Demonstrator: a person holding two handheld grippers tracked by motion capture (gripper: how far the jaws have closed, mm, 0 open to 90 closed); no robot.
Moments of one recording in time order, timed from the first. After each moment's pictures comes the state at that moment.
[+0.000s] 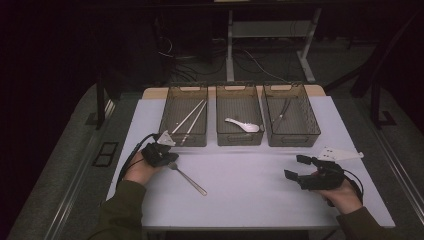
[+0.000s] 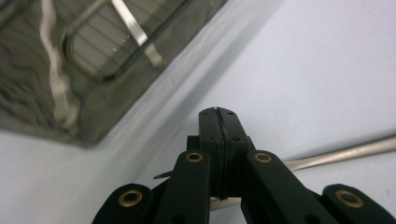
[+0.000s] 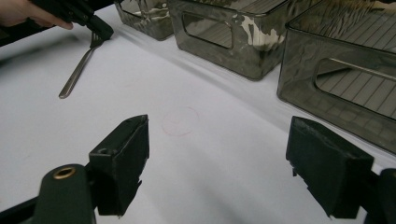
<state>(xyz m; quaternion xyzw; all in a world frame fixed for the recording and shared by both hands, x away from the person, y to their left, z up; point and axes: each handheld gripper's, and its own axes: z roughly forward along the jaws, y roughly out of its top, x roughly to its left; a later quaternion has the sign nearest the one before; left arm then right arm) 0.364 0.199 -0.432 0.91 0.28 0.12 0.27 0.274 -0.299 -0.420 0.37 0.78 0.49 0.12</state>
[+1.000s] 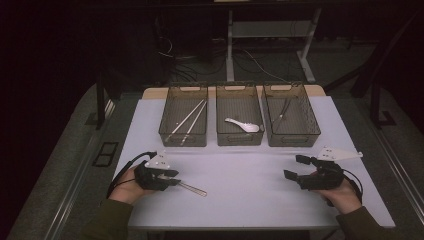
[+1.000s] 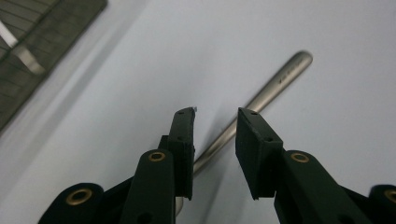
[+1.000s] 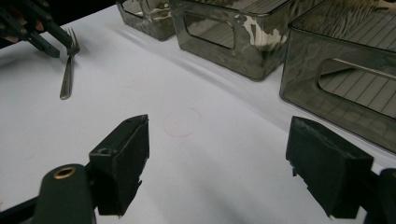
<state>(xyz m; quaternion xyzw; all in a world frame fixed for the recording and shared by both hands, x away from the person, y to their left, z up) 0.301 0.202 -0.421 0.93 0.17 0.07 0.31 0.275 -0.298 -0.420 0.37 0.78 0.49 0.11</state>
